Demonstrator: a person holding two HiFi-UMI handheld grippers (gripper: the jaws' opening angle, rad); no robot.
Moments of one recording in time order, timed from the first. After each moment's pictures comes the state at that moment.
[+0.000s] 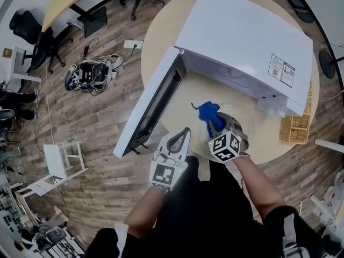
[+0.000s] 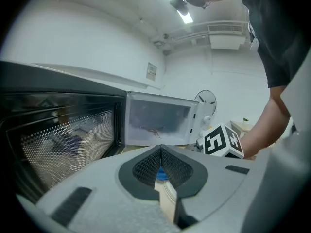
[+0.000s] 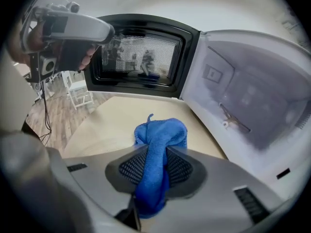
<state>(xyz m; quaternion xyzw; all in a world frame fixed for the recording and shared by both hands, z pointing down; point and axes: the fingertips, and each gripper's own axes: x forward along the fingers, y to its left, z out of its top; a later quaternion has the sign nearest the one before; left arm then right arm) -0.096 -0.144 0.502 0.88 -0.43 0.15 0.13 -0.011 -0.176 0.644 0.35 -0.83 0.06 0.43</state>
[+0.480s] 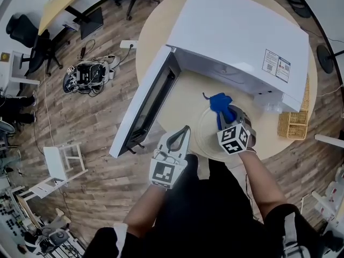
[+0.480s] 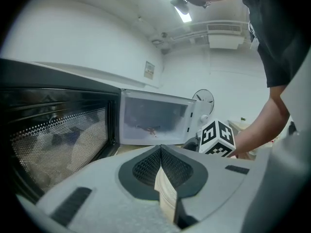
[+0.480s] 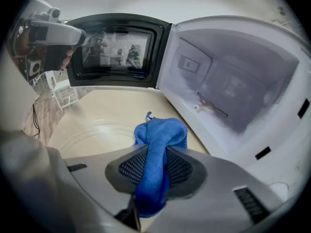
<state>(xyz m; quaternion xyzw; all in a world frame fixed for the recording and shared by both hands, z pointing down) -0.080 -0.143 0.507 0.89 -0.41 0.15 0.13 0.055 -0.195 0.645 0.42 -0.79 0.08 0.44</state>
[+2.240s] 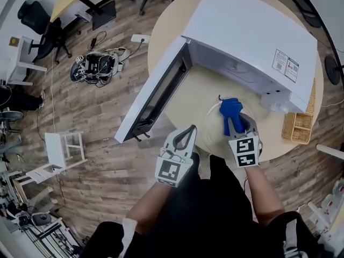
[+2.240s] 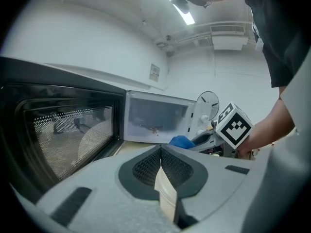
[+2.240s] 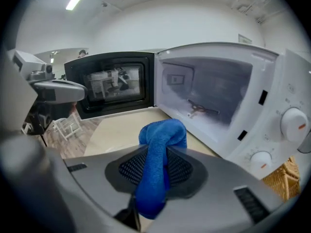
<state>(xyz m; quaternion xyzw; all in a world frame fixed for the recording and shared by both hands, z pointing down) -0.084 -0.118 0.508 0.87 -0.45 0.13 0.14 0.054 -0.155 0.589 0.46 -0.81 0.16 0.33</state>
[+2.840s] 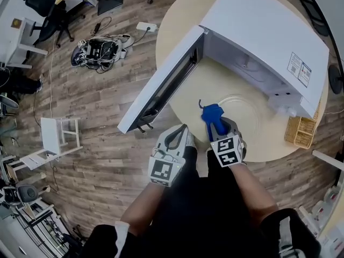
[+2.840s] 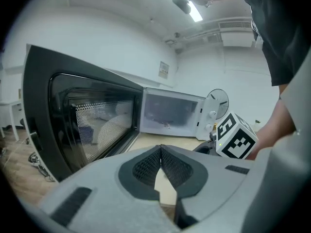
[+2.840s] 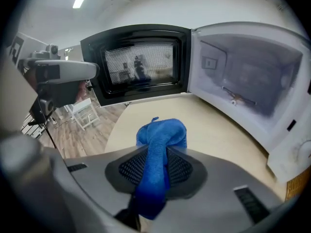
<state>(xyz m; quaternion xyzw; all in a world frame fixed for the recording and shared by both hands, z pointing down) -0.138 -0.096 0.523 0.84 -0.49 0.15 0.16 -0.037 -0.118 0.640 0.36 -0.83 0.17 0.38</state>
